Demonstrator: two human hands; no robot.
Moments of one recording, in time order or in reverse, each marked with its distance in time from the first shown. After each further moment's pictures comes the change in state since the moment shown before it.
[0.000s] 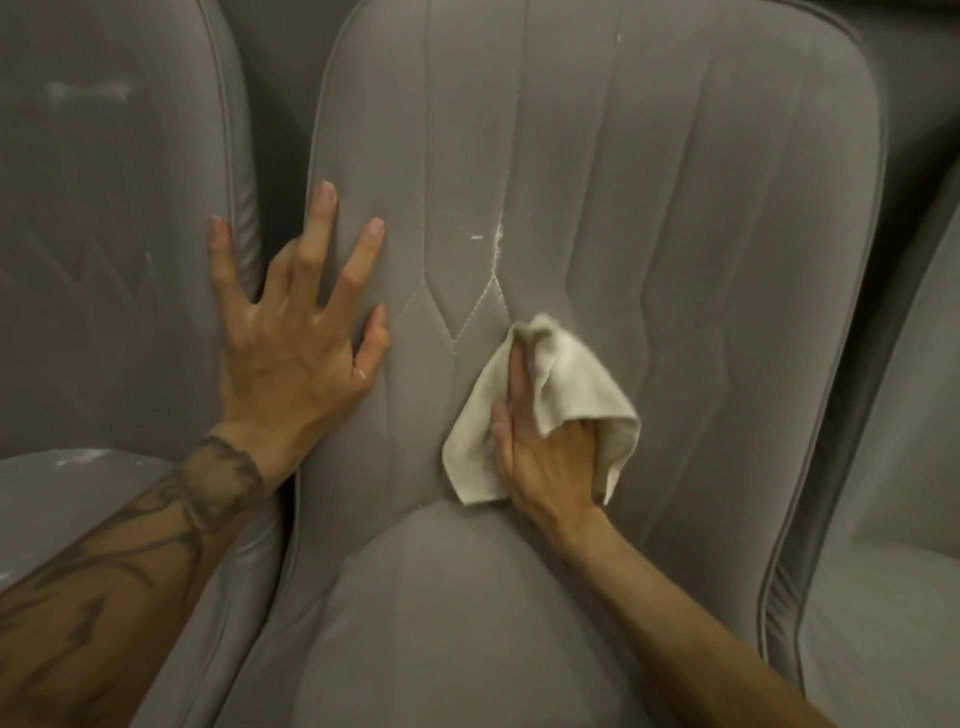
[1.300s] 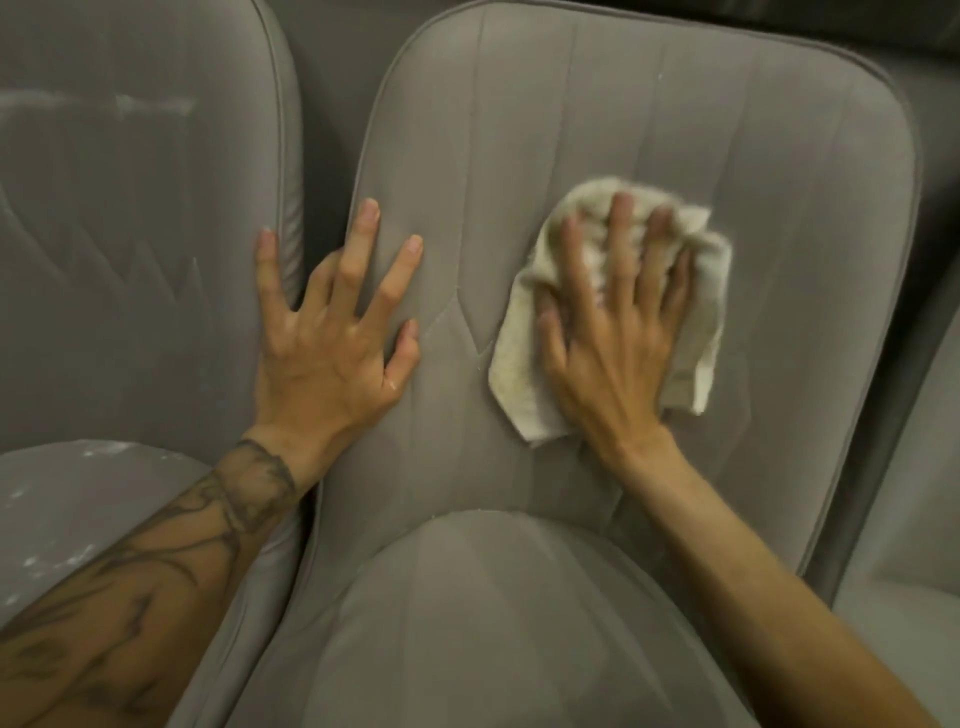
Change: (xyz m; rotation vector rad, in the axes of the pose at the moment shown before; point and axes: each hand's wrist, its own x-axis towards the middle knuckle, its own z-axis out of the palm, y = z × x) left_hand 0.000 0.000 0.003 0.000 0.021 0.014; right_hand 0.114 0.004 -0.062 -0.196 0.233 -0.068
